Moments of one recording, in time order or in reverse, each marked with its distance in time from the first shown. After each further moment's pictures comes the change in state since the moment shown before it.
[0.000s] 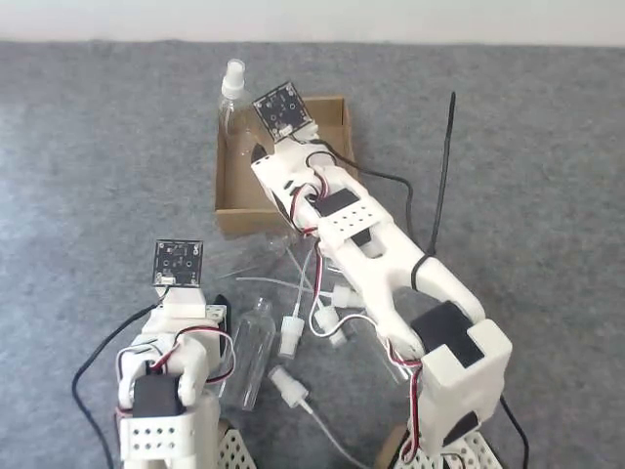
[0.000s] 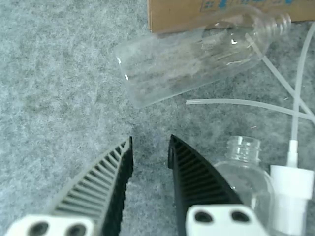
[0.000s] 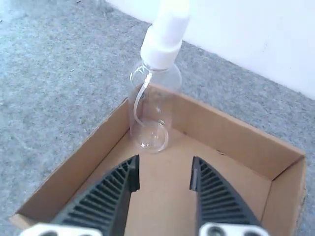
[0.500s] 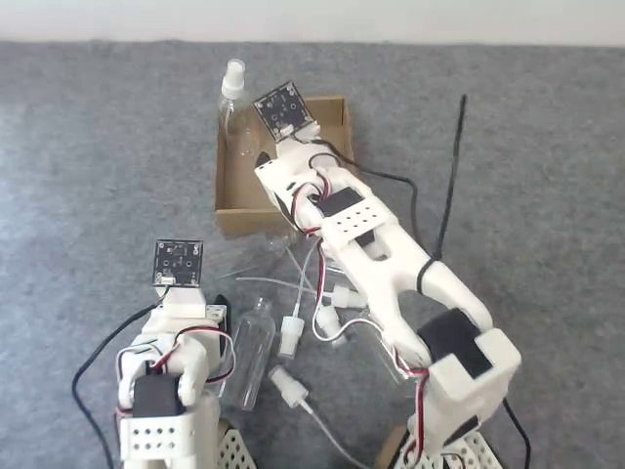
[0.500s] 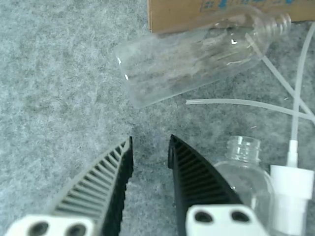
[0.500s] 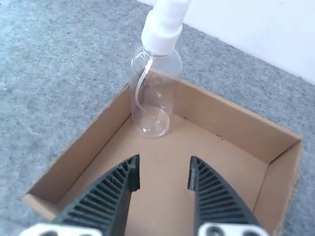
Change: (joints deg) left arm 0.0 0.0 0.0 0.0 0.0; right arm 0.0 -4.6 0.4 8.2 0.0
